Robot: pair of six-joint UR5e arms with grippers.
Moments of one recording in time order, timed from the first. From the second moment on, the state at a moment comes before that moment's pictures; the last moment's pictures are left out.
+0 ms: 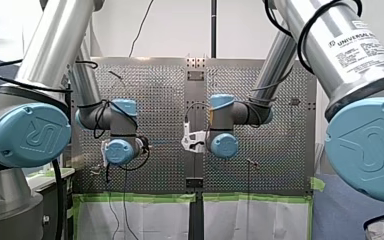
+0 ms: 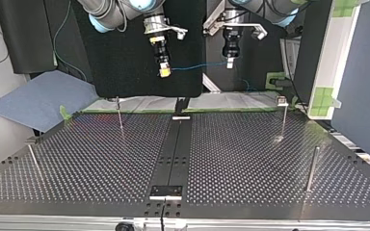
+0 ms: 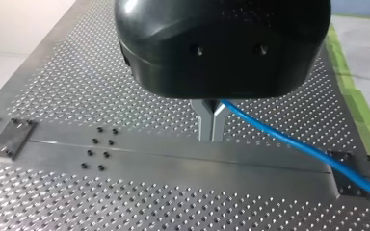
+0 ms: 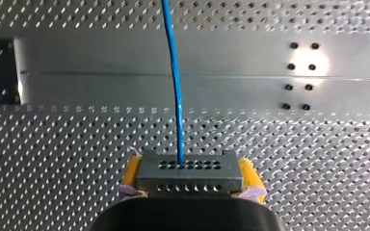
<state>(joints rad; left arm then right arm) -0.47 -1.89 -2.46 -1.96 -1.99 -1.68 2.39 -1.05 1.97 -0.91 1.79 1.58</state>
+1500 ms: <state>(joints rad) -0.36 -1.51 -2.32 -2.20 -2.16 -1.86 2.39 -1.35 1.68 -0.52 1.72 1.60</state>
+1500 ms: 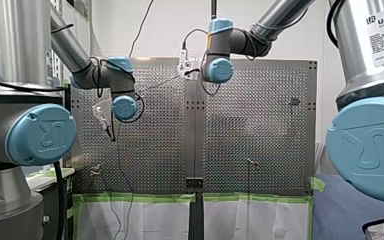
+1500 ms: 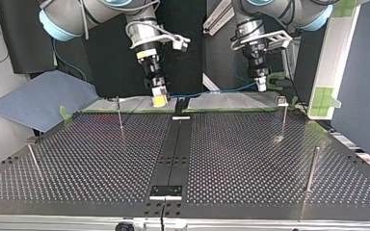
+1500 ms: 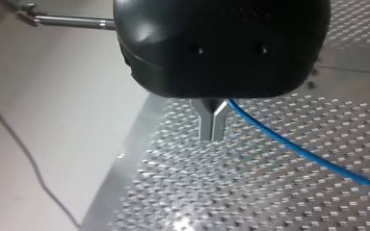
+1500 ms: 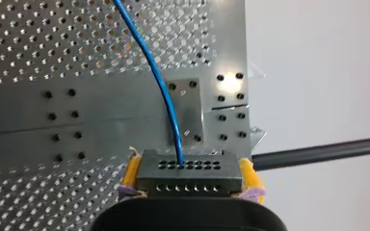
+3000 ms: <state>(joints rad) 0.03 -1.32 -2.13 -2.33 -2.03 -2.03 2.42 -1.26 1.43 -0.42 1.65 1.59</state>
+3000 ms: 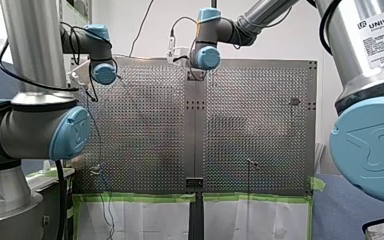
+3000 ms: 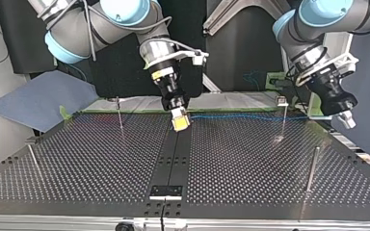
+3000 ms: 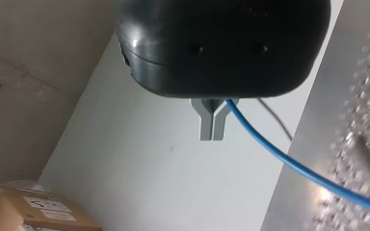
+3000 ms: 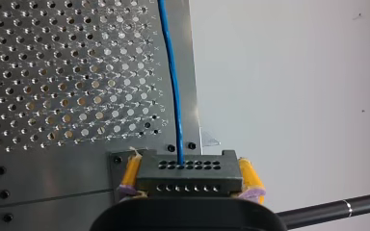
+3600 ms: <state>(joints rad) 0.09 -1.42 -2.02 -2.33 -1.90 -2.10 2.42 -1.25 1.40 -0.45 1.64 1.59</state>
